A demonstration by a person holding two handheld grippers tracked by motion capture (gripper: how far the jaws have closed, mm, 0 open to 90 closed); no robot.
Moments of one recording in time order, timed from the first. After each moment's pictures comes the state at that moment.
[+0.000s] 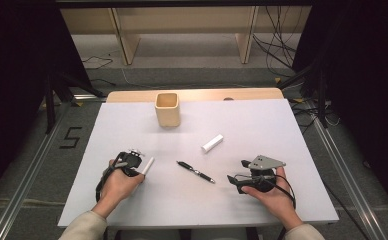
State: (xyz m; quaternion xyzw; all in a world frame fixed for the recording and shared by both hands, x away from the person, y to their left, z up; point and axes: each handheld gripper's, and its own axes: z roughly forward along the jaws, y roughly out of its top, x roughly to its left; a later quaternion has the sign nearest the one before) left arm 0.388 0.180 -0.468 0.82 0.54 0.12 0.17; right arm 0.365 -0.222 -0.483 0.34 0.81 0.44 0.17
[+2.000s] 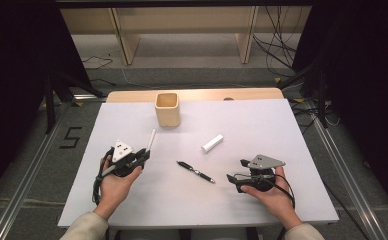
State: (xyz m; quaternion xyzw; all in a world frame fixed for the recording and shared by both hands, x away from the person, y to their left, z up) left arm 0.372 0.189 -0.449 0.72 0.46 0.25 0.46; right arm 0.366 -0.220 -0.481 0.34 0.81 0.44 0.17
